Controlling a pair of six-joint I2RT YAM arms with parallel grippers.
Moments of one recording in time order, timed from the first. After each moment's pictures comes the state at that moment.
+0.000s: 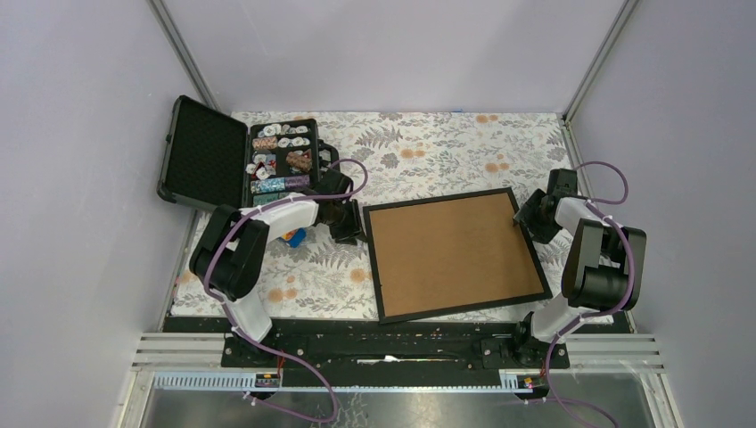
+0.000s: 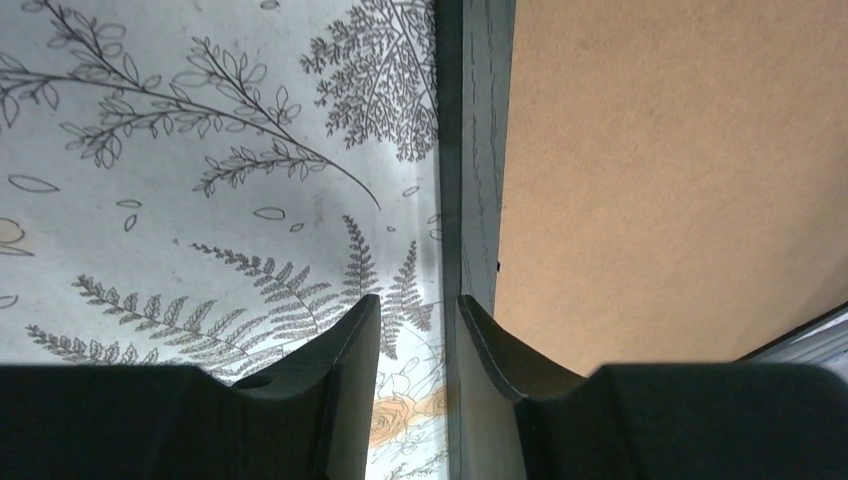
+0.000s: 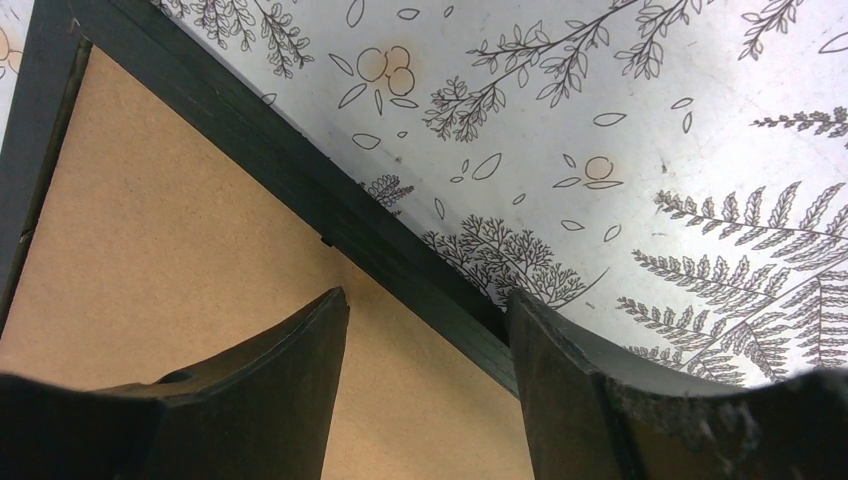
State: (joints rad) left arm -0.47 1.73 1.02 -0.42 0.25 -0.68; right arm -0.23 1.62 0.88 -0.40 -0.02 0.50
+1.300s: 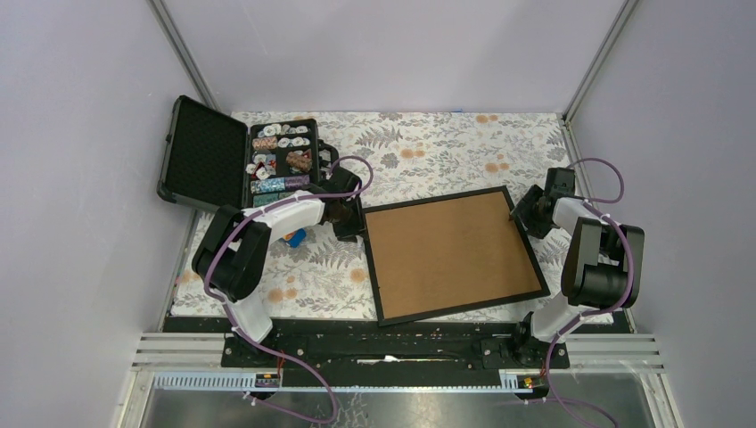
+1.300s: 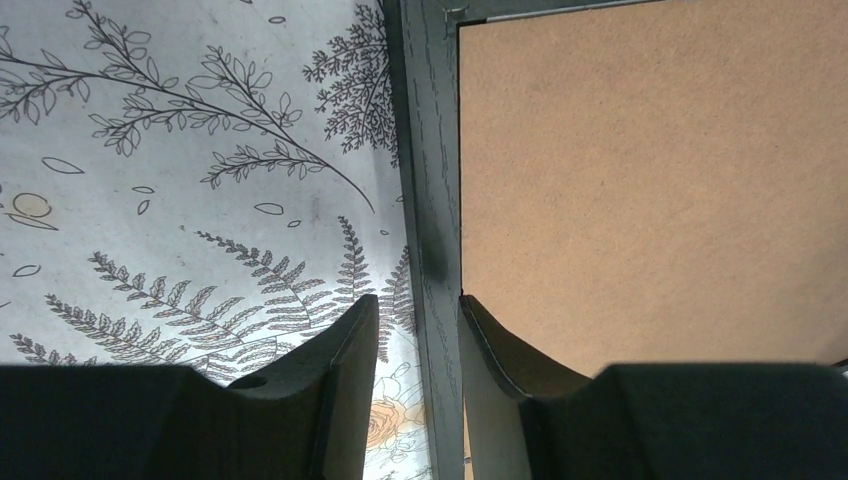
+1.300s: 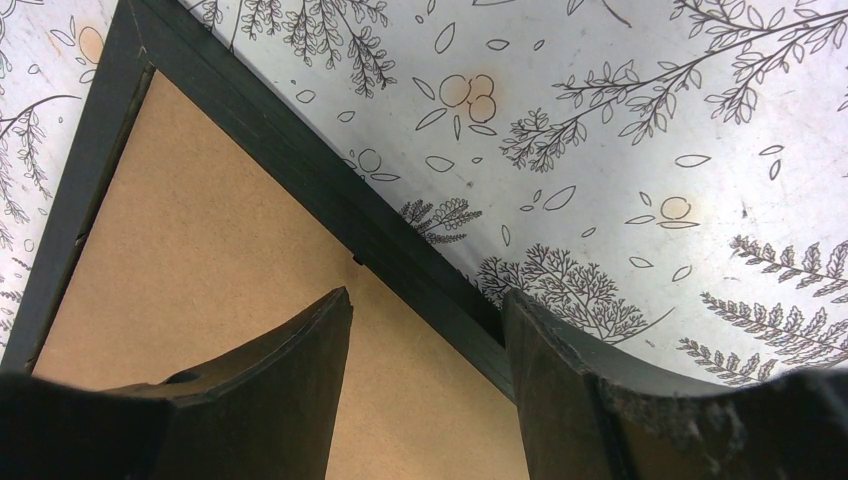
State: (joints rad) left arm -0.53 1.74 1.09 -0.48 0.12 -0.72; right arm -0.22 1.64 0.87 -0.32 -0.07 0.50
